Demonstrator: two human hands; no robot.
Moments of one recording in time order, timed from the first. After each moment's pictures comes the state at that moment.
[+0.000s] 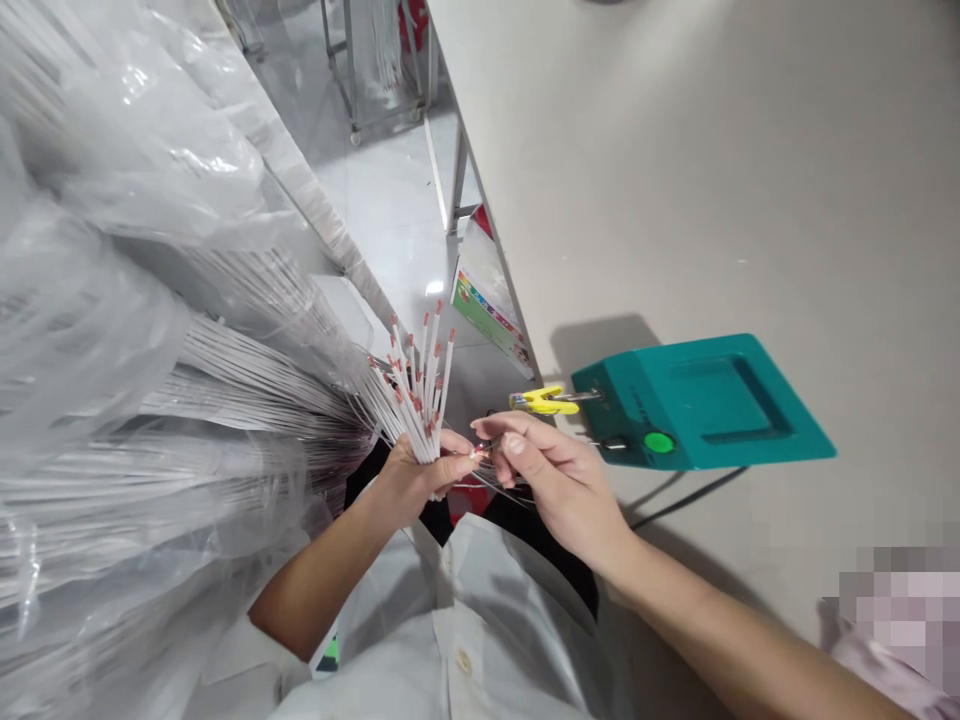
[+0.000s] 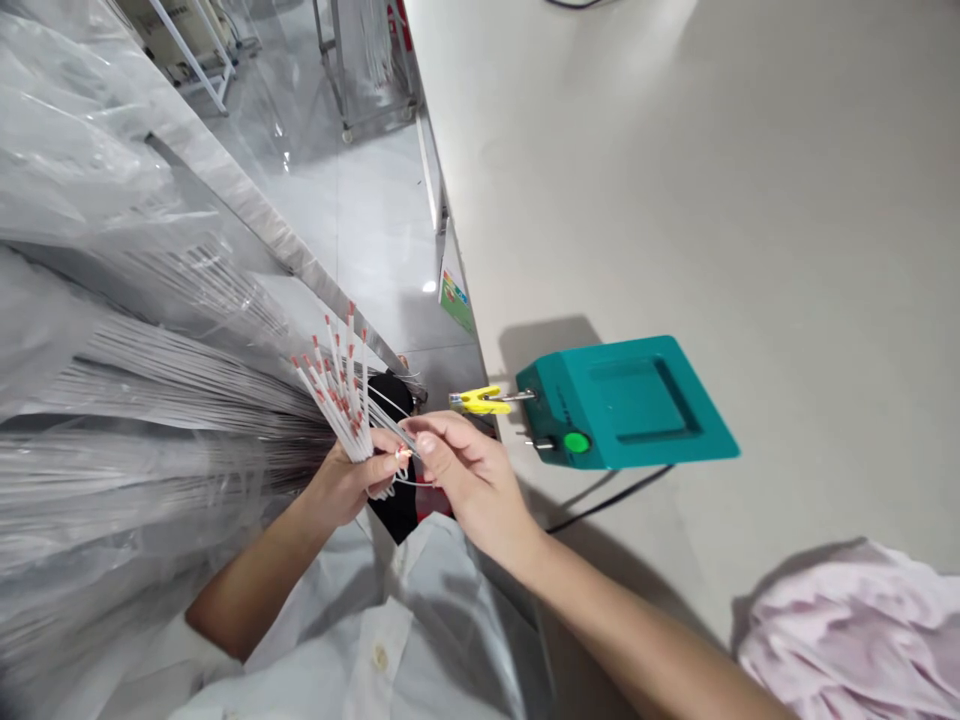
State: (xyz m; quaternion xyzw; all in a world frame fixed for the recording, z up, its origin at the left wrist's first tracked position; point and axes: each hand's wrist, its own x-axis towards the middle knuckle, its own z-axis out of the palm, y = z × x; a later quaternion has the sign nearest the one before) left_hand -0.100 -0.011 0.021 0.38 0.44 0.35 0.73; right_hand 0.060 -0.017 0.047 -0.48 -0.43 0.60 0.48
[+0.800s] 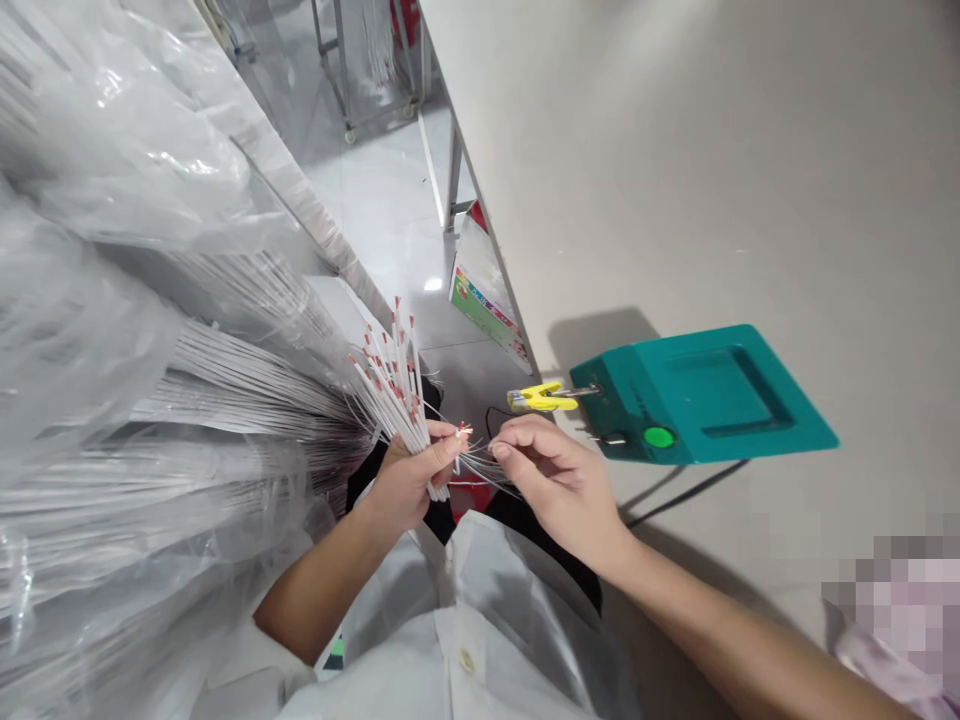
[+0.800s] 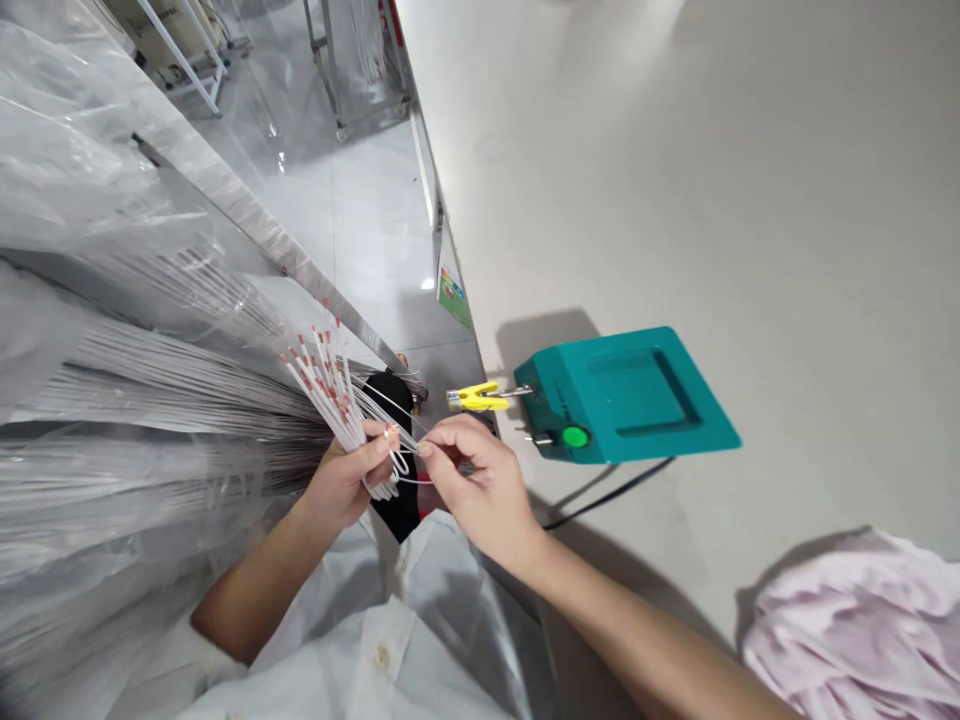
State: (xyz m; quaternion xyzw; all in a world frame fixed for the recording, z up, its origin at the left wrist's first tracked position) left_hand -0.088 -0.008 0.028 0.24 0.48 0.42 0.73; right_hand 0.064 -0.022 0.038 -0.52 -0.57 0.41 0.48
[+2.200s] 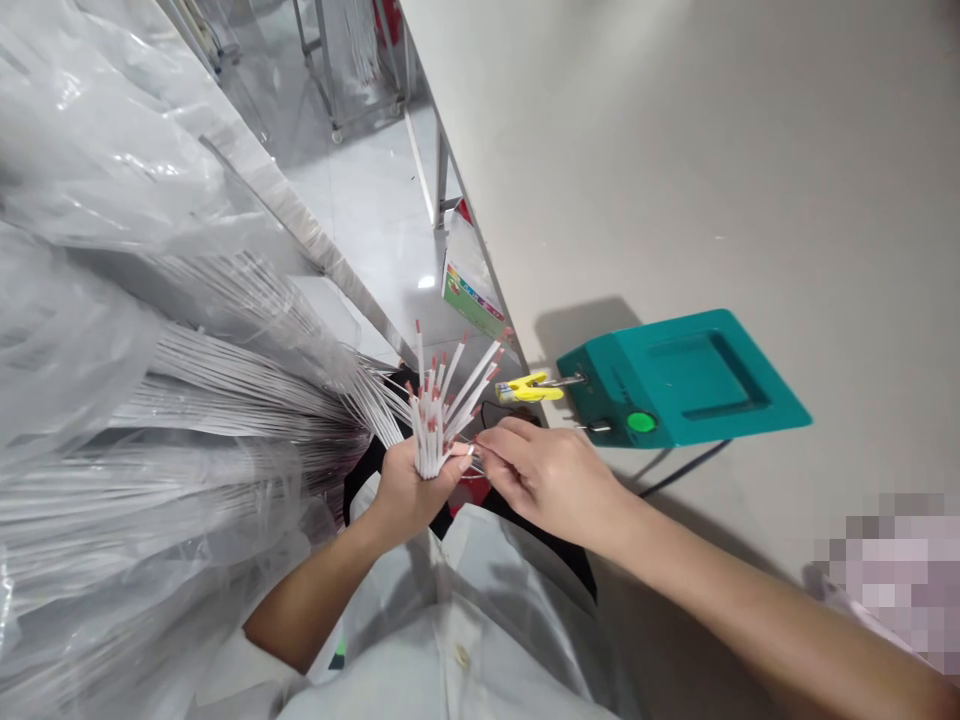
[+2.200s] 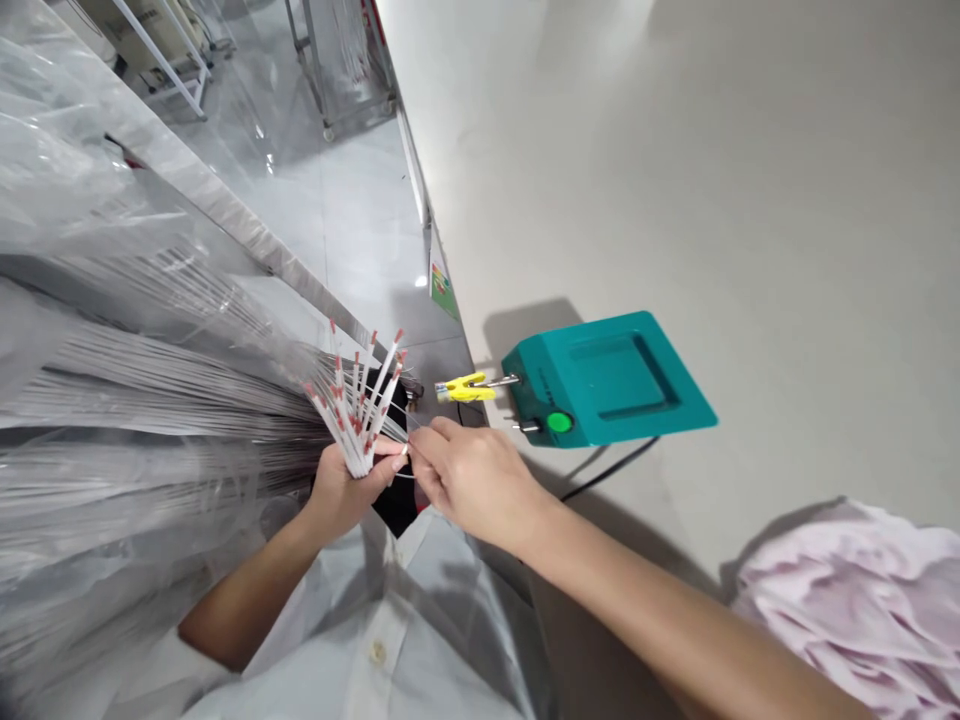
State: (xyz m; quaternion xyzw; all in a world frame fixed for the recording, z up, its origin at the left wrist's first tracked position) left_hand -0.088 -0.020 0.034 0.55 0.55 0.32 0.54; right_hand 0.083 -0.015 0.045 -0.46 -0.84 0.16 0.24
